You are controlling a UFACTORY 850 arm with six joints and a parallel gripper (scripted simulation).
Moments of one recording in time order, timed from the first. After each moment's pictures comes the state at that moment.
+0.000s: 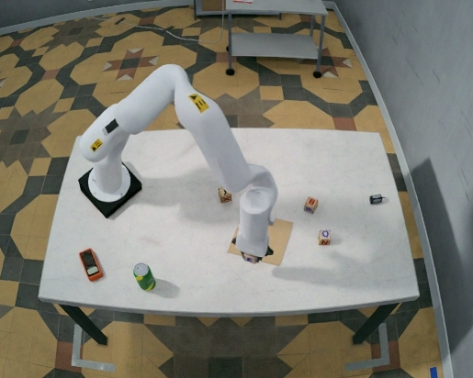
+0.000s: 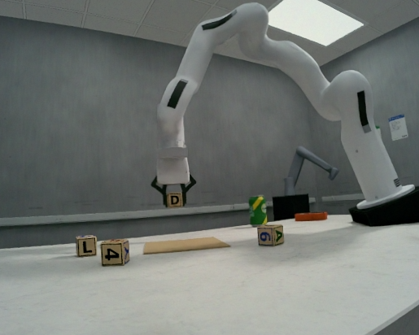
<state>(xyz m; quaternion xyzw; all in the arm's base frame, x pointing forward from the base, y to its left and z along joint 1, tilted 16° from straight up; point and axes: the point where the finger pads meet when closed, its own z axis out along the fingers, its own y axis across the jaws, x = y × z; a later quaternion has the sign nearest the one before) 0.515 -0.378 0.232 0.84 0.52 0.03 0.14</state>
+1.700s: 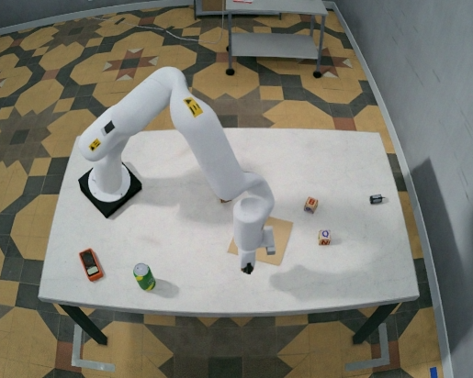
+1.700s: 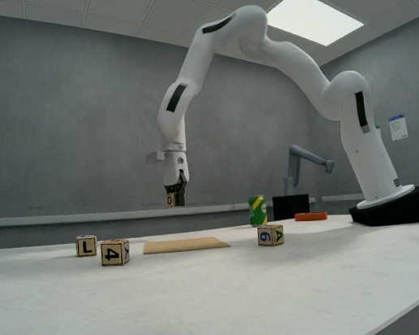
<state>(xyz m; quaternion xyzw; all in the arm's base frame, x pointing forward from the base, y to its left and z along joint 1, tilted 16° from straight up) 0.494 -0.408 0.235 0.99 -0.01 0.10 0.10</state>
